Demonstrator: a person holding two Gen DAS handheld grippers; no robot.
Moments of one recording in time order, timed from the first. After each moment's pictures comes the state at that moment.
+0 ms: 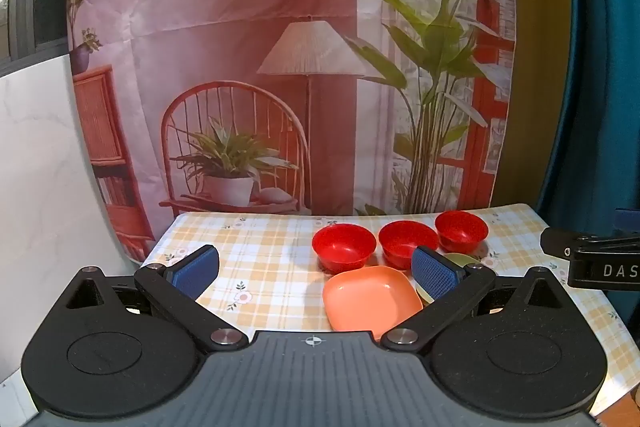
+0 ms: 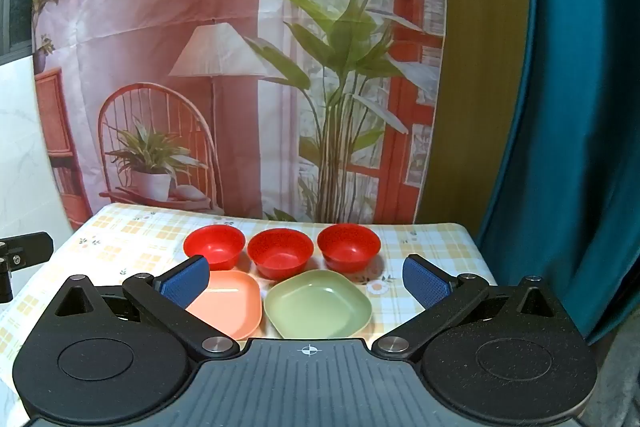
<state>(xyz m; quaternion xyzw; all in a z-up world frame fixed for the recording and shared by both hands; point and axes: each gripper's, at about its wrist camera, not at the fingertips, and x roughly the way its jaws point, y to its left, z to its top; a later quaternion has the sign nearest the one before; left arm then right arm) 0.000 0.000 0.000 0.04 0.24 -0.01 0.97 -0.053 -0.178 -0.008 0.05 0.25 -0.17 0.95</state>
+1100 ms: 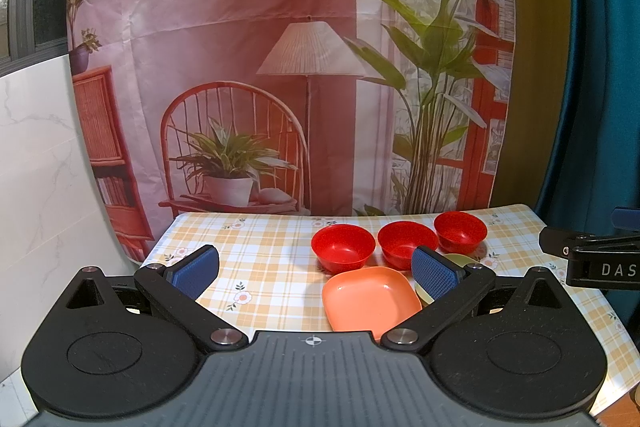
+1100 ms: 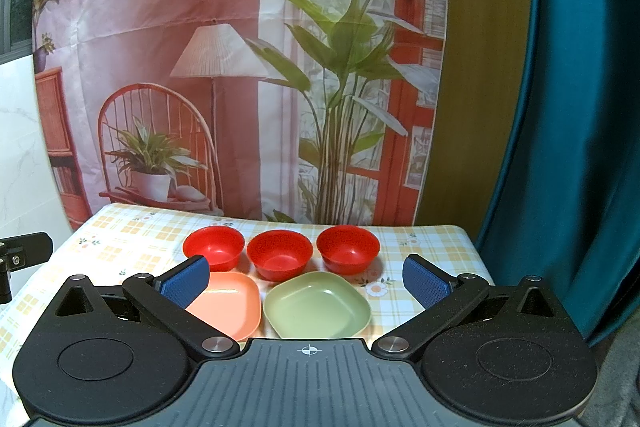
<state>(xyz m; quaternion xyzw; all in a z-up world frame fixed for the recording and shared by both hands) 0.001 0.001 0.001 0.04 0.24 -0.01 0.97 -0.053 -0.178 -0.008 0.05 0.25 -0.17 0.95</state>
